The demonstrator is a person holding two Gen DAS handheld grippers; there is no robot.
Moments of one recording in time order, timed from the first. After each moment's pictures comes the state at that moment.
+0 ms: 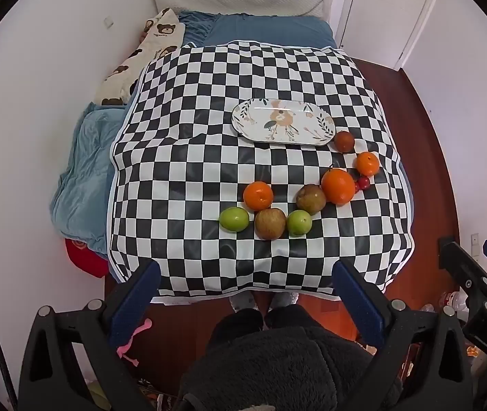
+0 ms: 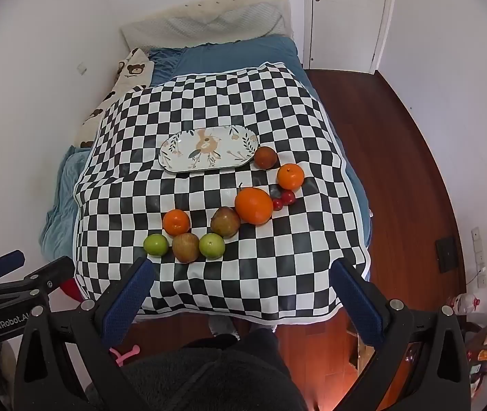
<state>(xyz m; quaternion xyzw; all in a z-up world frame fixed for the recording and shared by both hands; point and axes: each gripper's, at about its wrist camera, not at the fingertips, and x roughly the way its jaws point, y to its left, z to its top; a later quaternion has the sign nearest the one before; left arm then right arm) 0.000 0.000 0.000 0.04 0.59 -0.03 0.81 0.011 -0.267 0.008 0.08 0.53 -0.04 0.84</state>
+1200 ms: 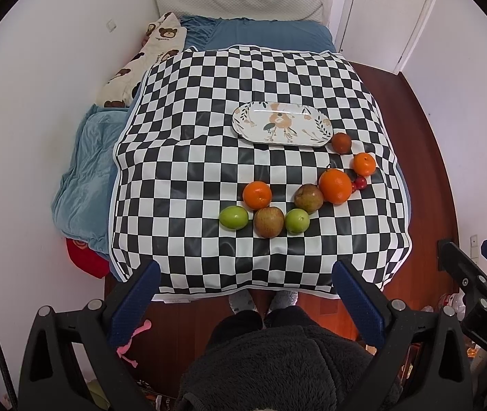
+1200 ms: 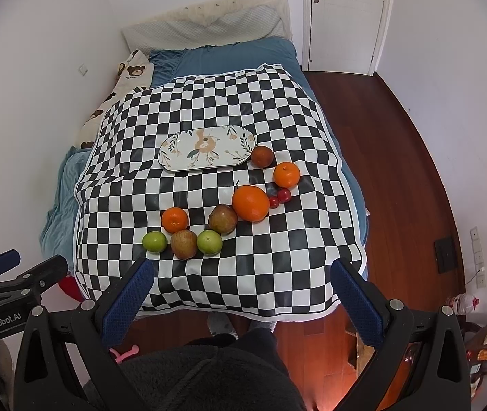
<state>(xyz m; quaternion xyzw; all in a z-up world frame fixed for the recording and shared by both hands) 0.000 0.000 0.000 0.04 0.59 -0.03 0.81 0.000 -0.270 0.014 0.08 0.53 -0.04 0.84</state>
